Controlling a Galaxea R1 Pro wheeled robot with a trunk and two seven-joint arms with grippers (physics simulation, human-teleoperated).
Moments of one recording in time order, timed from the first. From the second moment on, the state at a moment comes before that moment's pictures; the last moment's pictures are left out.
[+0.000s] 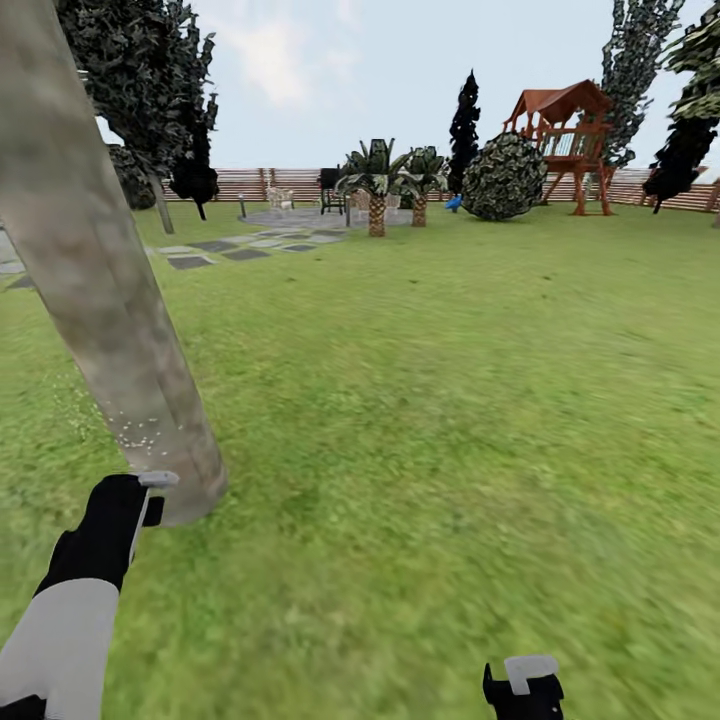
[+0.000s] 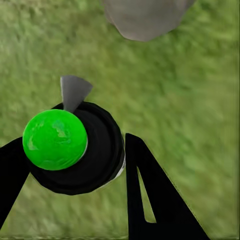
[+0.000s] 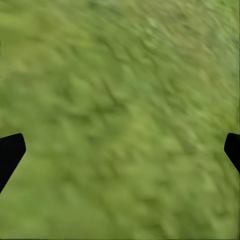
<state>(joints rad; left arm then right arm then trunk) -0.74 0.12 0.36 -0.94 -0.43 0.93 -0.01 -0.38 0.03 -0.33 -0.18 0.58 -0.40 -0.35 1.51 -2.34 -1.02</state>
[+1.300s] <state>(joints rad) -0.95 0.10 0.33 -0.96 -0.43 1.00 -0.02 -0.38 0.03 -0.33 -0.18 0.59 -0.40 -0.35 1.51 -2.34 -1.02</state>
